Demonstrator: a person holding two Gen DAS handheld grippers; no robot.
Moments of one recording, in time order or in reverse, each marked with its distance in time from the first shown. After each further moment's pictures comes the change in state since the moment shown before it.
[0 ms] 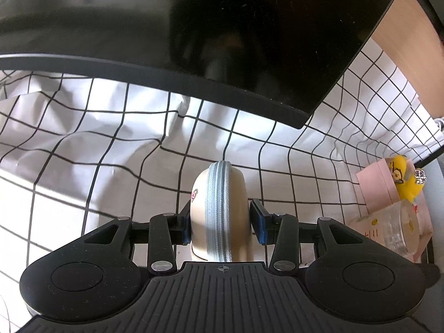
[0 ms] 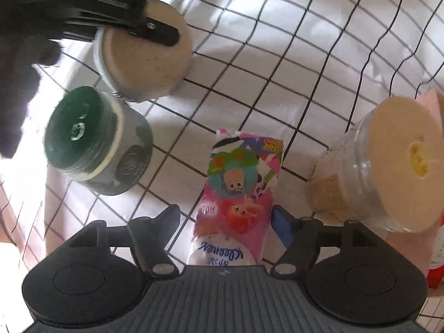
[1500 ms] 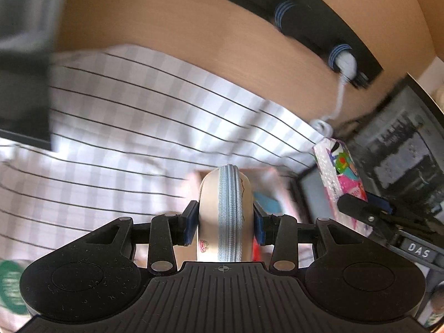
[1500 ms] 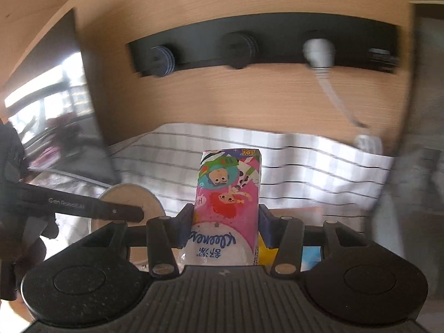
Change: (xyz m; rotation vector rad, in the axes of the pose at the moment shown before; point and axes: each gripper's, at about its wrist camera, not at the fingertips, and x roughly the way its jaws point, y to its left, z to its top) left arm -0.061 -0.243 -0.012 0.075 -0.085 -0.219; right arm -0.253 -0.200 -0.116 0.245 -0.722 -0.085
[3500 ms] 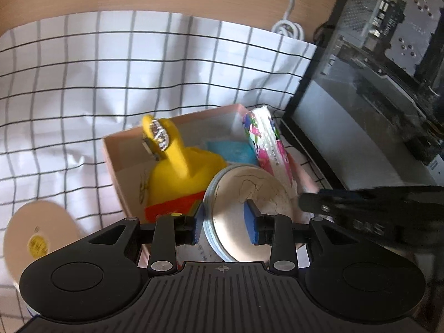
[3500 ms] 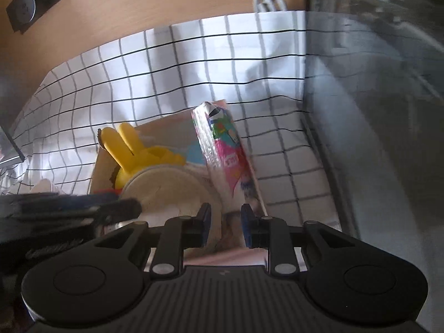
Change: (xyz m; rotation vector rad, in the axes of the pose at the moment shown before) left arm 0.137 -0.071 -0.068 0.331 0.045 0.046; right arm 0.073 -0.085 -0.097 0.243 0.222 -0.219
